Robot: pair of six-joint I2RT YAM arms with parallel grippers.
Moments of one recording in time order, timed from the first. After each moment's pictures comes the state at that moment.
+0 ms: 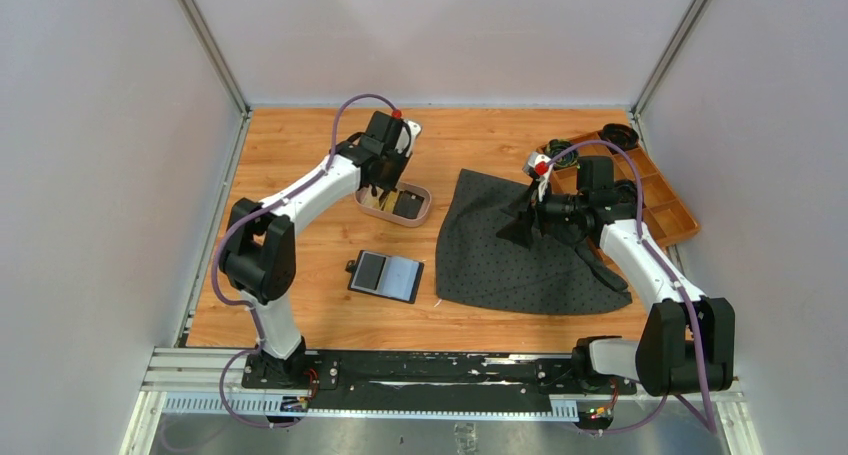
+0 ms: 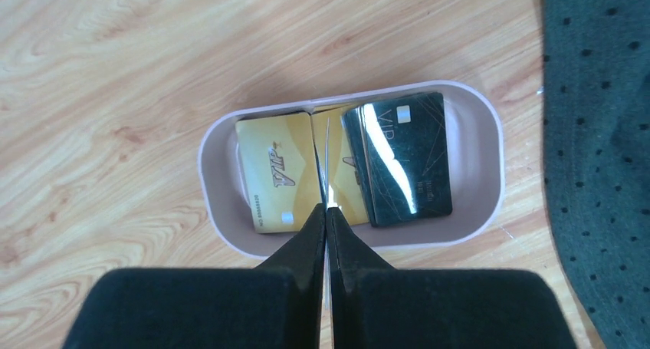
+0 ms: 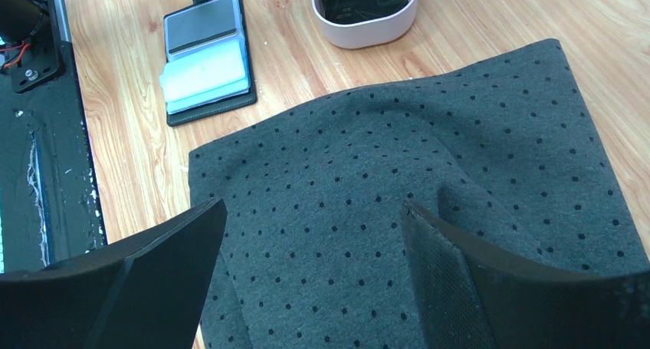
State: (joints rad) left arm -0.49 1.83 1.45 -0.53 -0.12 0.07; right arm 0.10 1.25 0.84 -0.34 -1.00 -0.48
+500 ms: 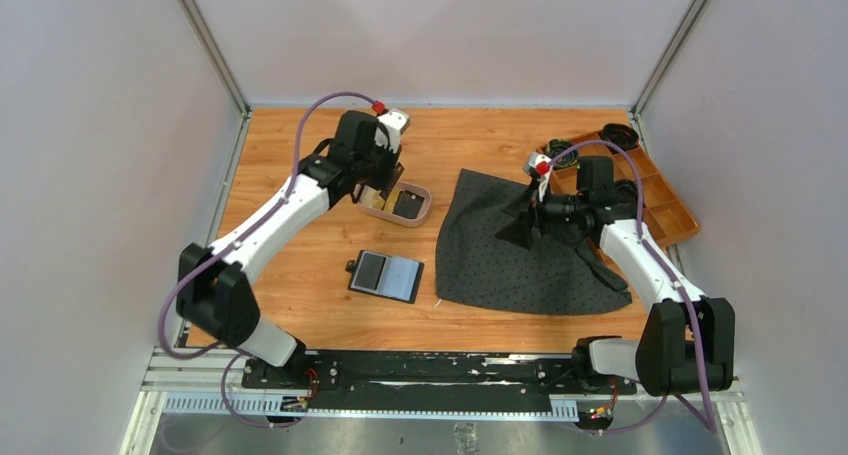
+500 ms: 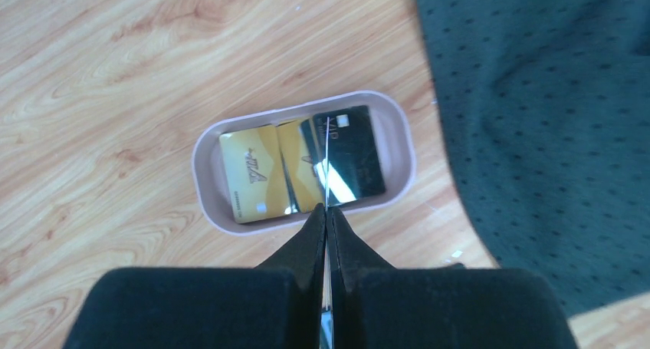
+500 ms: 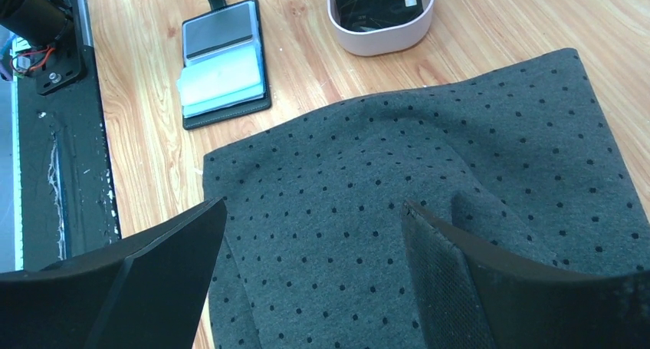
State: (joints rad) left arm -0.49 1.57 1.34 -0.47 0.01 0.06; right arm 0.10 1.25 0.84 -0.34 -1.04 -0.48
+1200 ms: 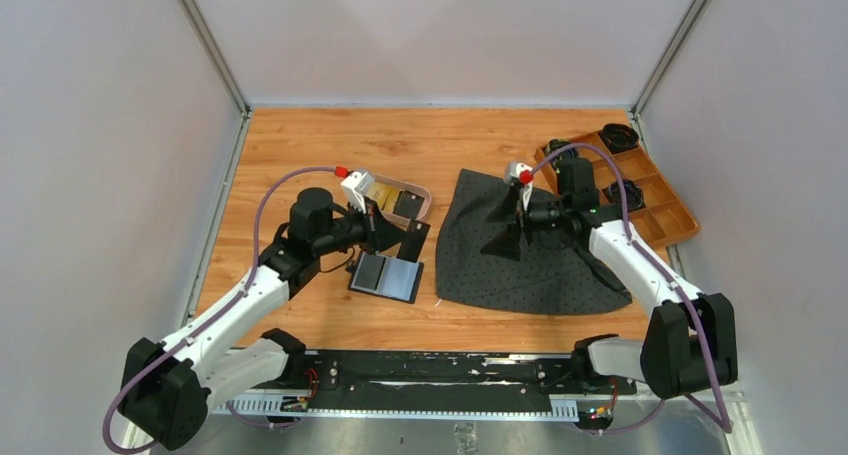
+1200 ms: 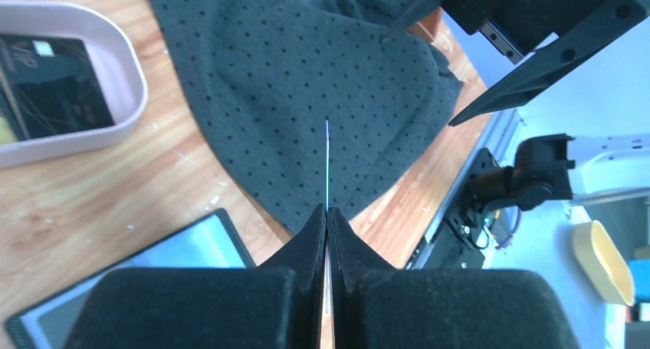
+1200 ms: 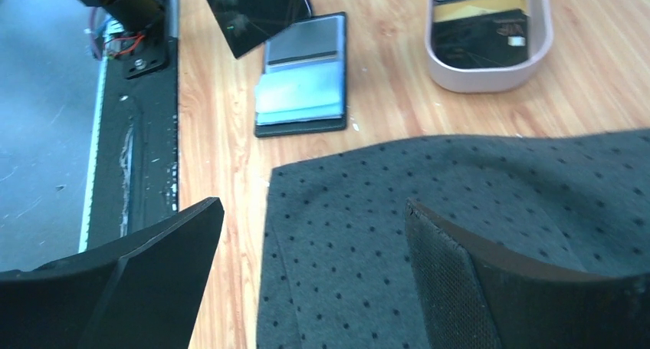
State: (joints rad) left arm -0.48 1.00 0.65 0.01 0.52 -0.43; right arm 0.20 1.25 0.84 -0.35 -1.12 -0.47
